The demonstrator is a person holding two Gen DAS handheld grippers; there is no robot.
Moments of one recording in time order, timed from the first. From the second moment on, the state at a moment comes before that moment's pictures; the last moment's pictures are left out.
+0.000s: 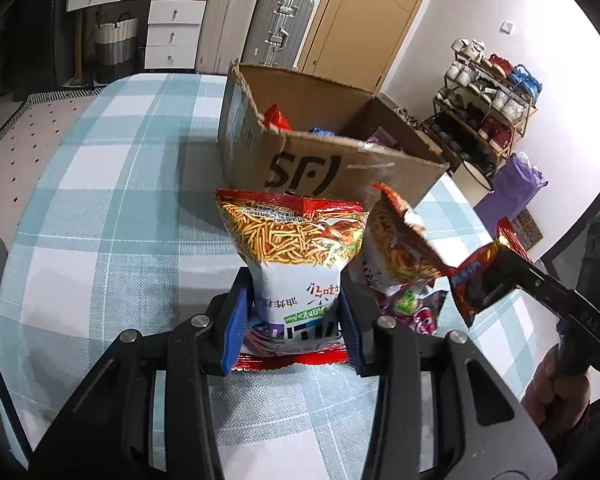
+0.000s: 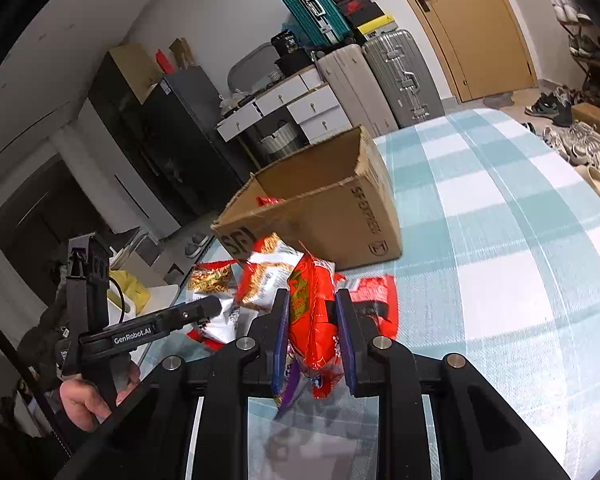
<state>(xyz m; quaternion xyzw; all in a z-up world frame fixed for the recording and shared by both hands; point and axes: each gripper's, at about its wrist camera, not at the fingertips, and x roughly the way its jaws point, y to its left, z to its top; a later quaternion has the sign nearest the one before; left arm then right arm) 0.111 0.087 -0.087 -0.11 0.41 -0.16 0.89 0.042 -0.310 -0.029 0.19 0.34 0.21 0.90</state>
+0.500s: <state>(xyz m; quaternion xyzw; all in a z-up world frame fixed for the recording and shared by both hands) 0.115 0.081 -0.015 -0.10 0.37 -0.17 0.91 0.070 -0.296 0.030 0.18 0.30 0.24 0.91</state>
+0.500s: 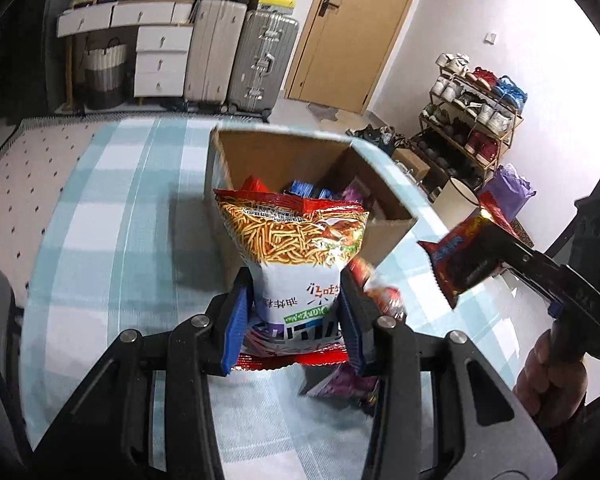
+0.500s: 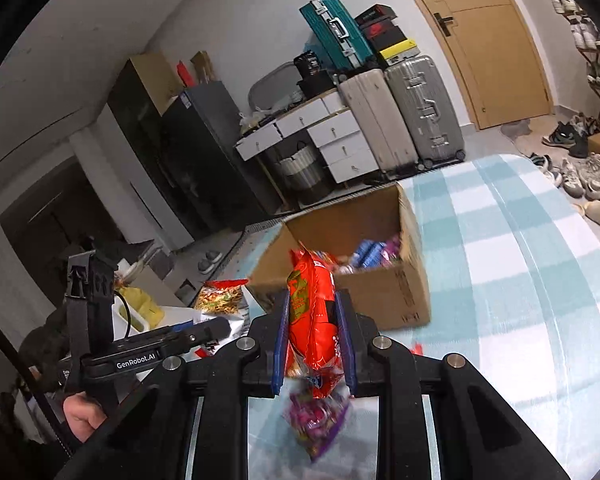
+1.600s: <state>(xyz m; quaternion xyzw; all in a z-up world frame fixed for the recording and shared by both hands) 0.272 0.013 0.036 -0.02 0.37 -0.18 0.91 0.218 -0.272 0.061 0.14 0.31 0.25 0.91</state>
